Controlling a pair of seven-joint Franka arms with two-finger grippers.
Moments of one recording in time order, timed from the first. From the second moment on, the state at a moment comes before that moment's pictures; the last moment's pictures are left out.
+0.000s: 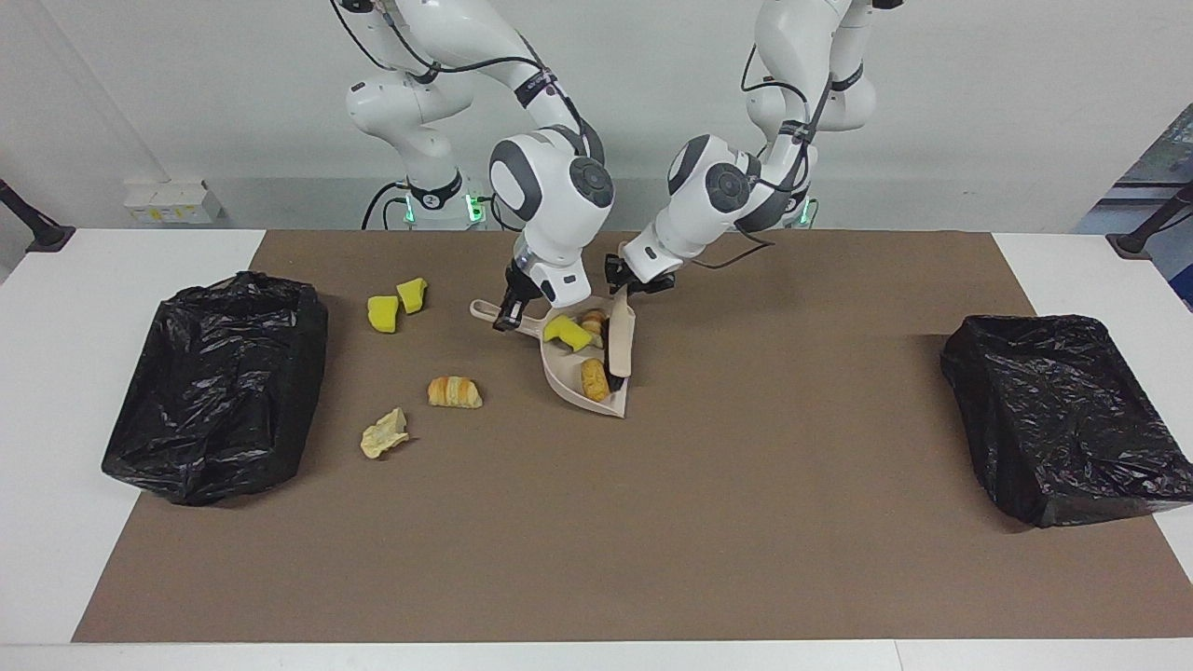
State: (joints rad) left arm -0.14 0.09 -0.61 -2.21 -0.56 2.29 -0.25; right arm 0.48 0.16 0.10 -1.99 -0.39 1.83 -0.66
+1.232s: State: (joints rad) left arm 0.13 -0.07 -0.57 -2.00 -0.19 1.85 -0.54; right arm 0.35 0.01 0.09 -2.12 -0.06 2.11 -0.70
